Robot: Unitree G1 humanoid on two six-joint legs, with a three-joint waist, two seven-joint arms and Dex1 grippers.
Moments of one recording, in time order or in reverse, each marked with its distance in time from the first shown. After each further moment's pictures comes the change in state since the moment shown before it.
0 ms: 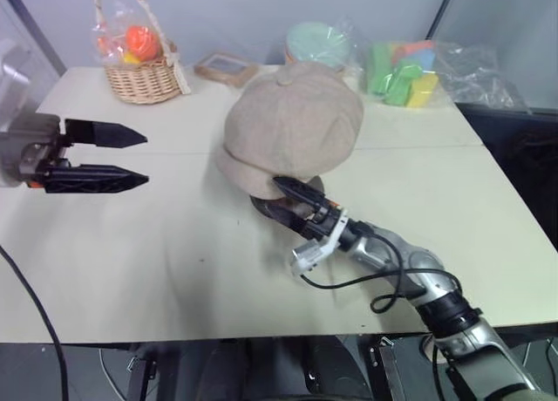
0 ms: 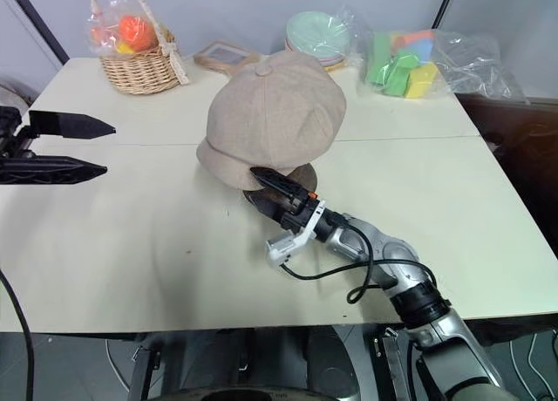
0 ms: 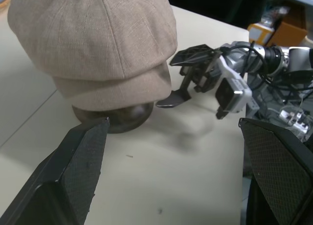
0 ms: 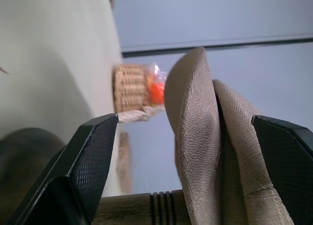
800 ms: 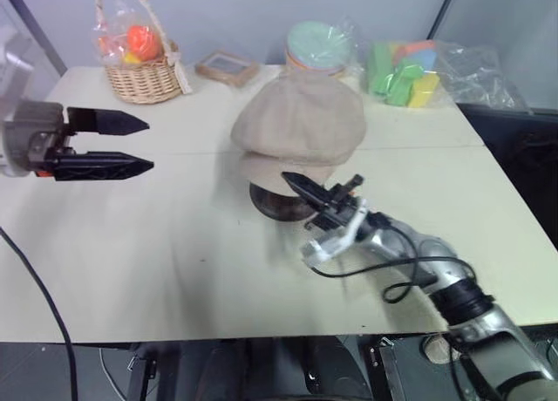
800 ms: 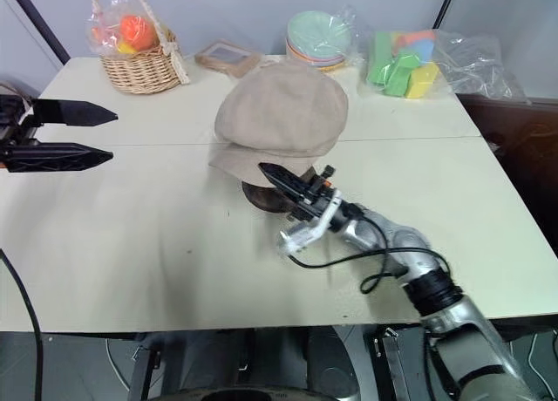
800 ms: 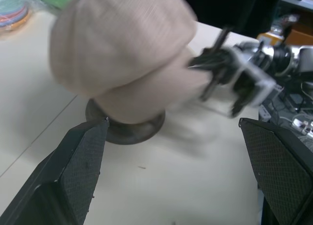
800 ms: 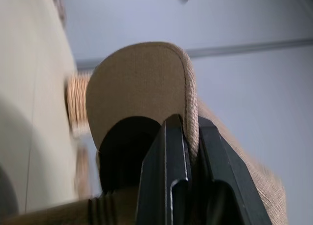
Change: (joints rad) left arm -0.070 -0.089 0.006 0.016 0.087 0.018 0.018; right arm -0.036 -0.239 -0.029 0.001 0.247 -0.231 -0.152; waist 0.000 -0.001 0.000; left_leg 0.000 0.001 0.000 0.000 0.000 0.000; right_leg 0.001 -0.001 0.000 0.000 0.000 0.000
